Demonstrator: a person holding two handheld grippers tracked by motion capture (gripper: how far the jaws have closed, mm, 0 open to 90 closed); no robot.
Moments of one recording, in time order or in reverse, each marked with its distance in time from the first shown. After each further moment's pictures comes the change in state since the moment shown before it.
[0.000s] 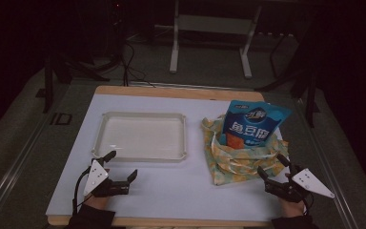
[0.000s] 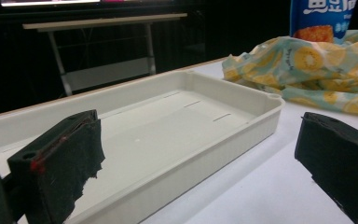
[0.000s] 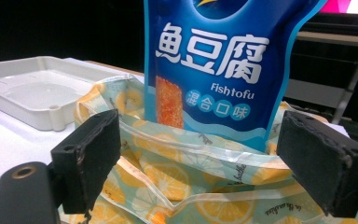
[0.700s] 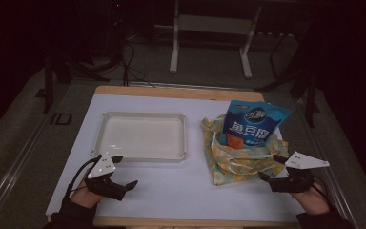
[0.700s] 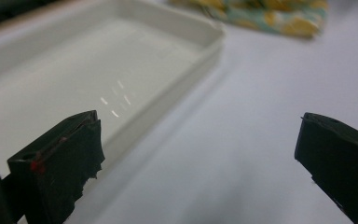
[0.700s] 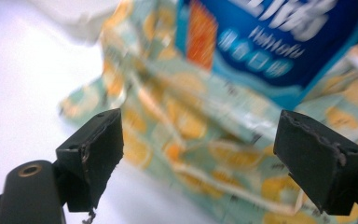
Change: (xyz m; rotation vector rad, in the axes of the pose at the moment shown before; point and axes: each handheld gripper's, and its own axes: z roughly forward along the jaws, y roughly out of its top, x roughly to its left) left arm 0.005 0.051 0.002 0.470 -0.296 0.064; right arm -0.016 0.048 0.012 0.492 0.211 -0.119
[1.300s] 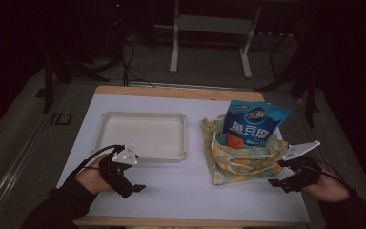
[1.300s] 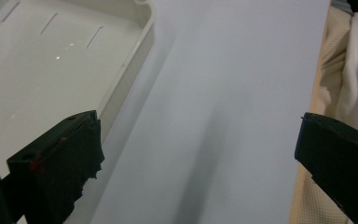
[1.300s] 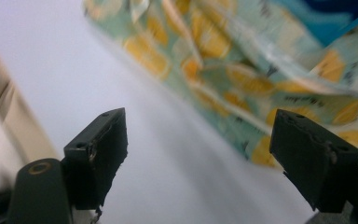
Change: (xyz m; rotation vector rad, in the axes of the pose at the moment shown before) left arm -0.004 0.073 0.015 0.288 -0.228 0.192; right arm -0.021 0.031 -0.012 0.417 0.164 -0.083
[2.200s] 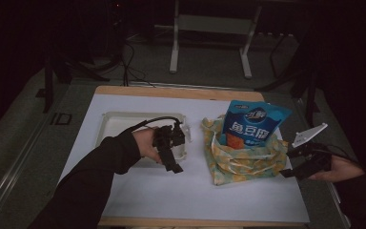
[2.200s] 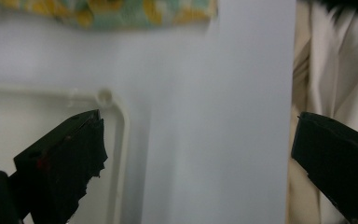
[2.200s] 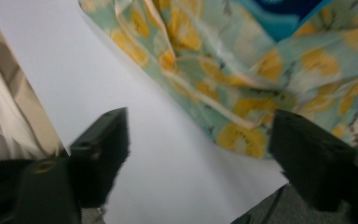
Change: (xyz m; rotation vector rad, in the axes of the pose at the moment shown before) left arm 0.029 0.152 0.053 0.229 -0.224 0.191; right arm -0.044 0.013 -0.025 0.057 0.075 -0.020
